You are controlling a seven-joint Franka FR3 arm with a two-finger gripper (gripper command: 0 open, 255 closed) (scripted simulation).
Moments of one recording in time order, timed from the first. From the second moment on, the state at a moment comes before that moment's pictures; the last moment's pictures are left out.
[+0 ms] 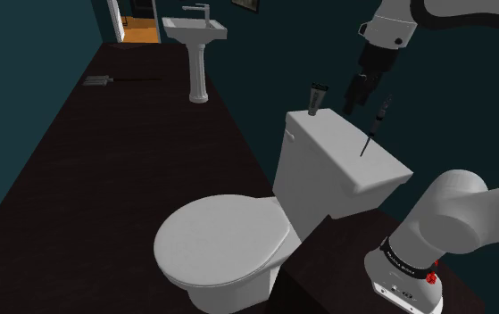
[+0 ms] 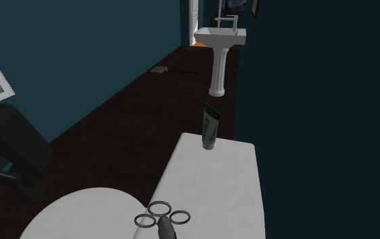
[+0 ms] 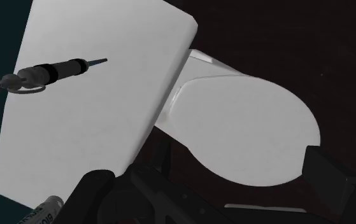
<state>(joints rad) 0.02 -0.81 -0.04 -2.31 -0.02 1.55 -0.03</state>
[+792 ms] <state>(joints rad) -0.01 -0.52 -0.19 -2.17 -0.10 1.70 -0.21</state>
